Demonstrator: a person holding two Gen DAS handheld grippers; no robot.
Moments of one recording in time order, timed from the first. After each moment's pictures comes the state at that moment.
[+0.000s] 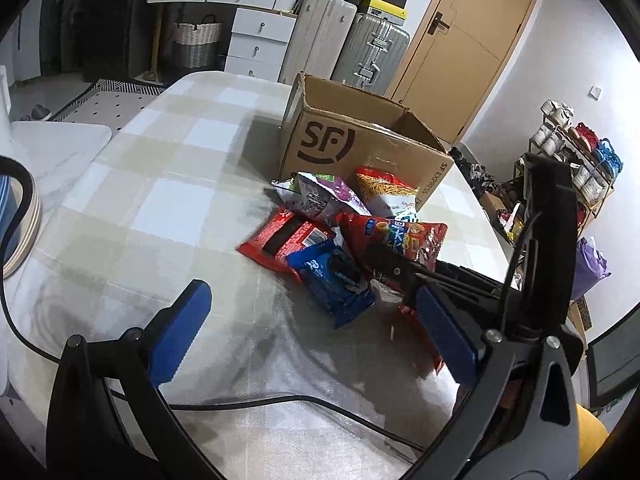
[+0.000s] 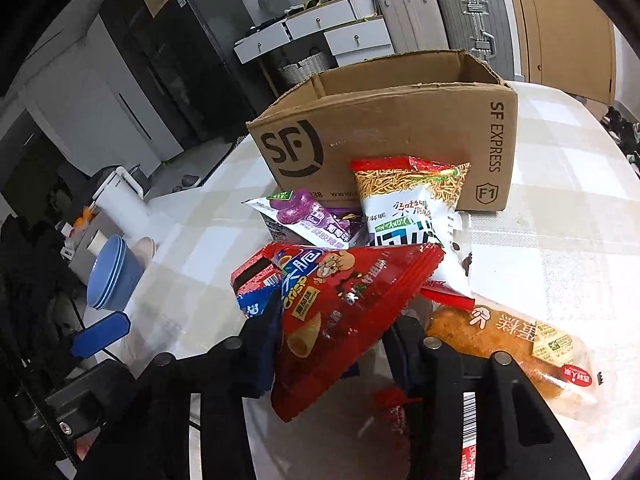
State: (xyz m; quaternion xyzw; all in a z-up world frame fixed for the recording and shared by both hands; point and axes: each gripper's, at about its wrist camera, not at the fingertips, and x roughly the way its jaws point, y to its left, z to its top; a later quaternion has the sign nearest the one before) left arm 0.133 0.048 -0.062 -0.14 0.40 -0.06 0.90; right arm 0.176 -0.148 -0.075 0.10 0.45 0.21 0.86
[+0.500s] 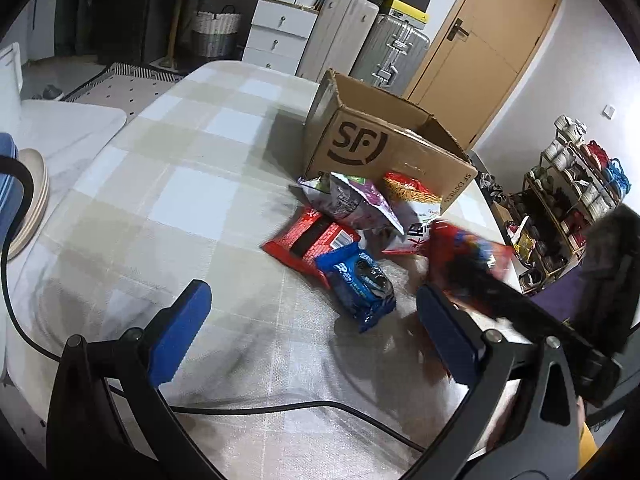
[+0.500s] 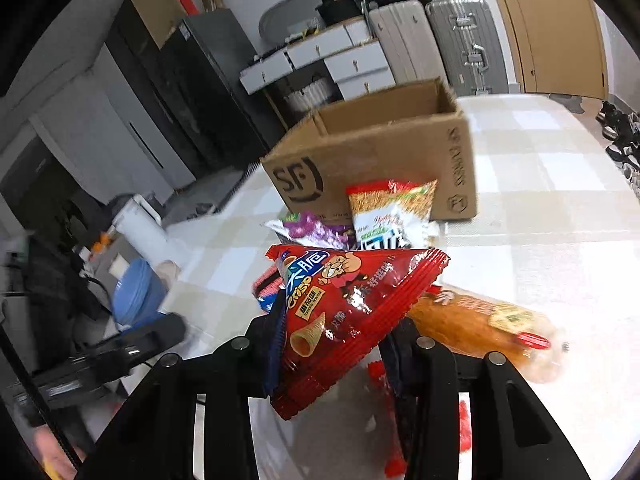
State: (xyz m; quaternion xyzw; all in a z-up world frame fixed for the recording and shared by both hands) left arm 0.141 0.068 -0.074 -0.17 0.41 -0.04 0.89; right arm 0.141 -0.190 -0.043 0.14 0.40 0.22 0.88
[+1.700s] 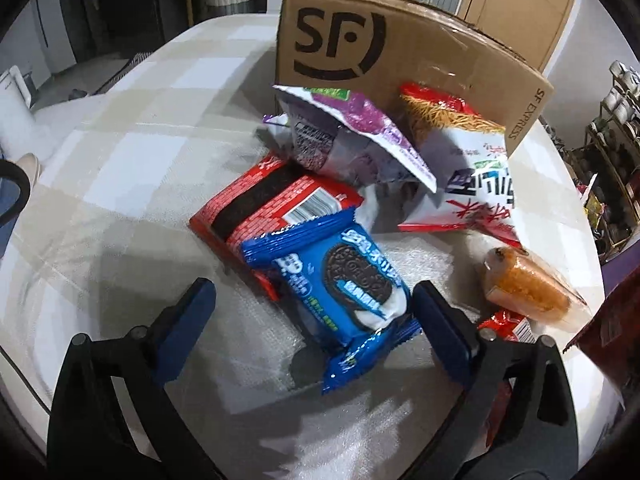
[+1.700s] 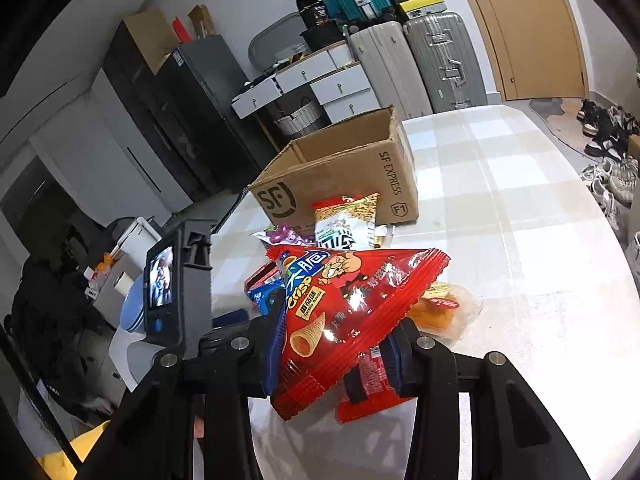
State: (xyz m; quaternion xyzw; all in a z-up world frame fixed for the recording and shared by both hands) left arm 0.220 -0.025 -0.146 -0.08 0.49 0.04 0.87; right arm 0.097 -0.242 -0.026 0.16 0.38 0.20 0.89
